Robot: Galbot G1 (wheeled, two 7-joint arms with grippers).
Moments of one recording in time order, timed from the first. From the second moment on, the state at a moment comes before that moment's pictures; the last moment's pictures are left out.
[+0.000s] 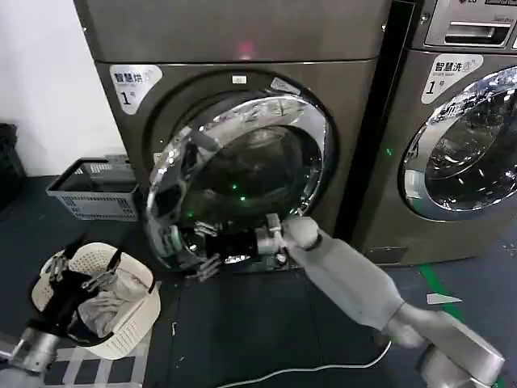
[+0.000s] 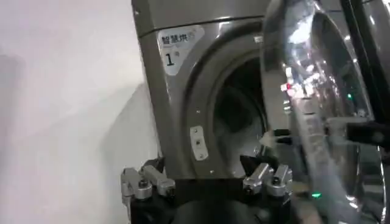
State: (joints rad) left arm 1.42 -1.19 -0.93 -2.01 -0.35 -0.08 0.40; right arm -0.24 1.18 -0.38 1.27 0.74 0.25 -1.22
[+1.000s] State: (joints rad) left arm 1.06 -1.06 -0.54 -1.76 -0.33 -0.09 0.49; right arm -0.67 0.69 0.22 1.55 0.81 0.28 -1.35
